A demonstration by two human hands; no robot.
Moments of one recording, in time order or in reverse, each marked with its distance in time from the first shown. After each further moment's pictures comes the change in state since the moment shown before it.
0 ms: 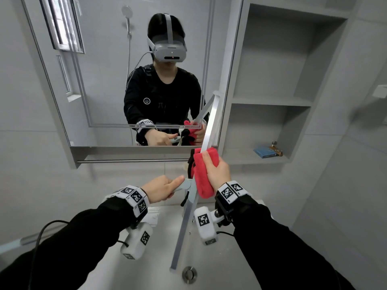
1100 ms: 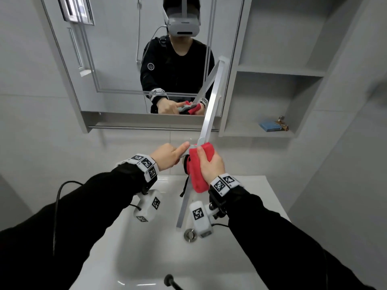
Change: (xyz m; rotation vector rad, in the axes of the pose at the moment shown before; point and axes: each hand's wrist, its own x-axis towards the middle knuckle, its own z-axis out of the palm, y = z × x) left_hand -0.021 0.021 0.019 0.013 0.195 -0.050; right_hand -0.061 0.041 0.001 -0.187 -0.023 0.015
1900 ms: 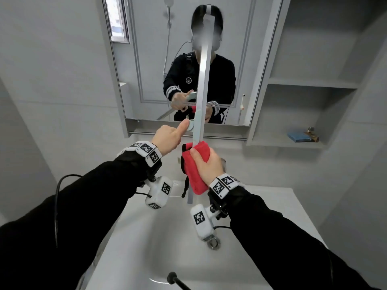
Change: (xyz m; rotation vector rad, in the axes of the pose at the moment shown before) left_hand -0.032 -0.012 -0.097 -0.221 0.344 -0.096; right_hand -0.034 -0.049 0.067 0.110 -0.154 -0.167
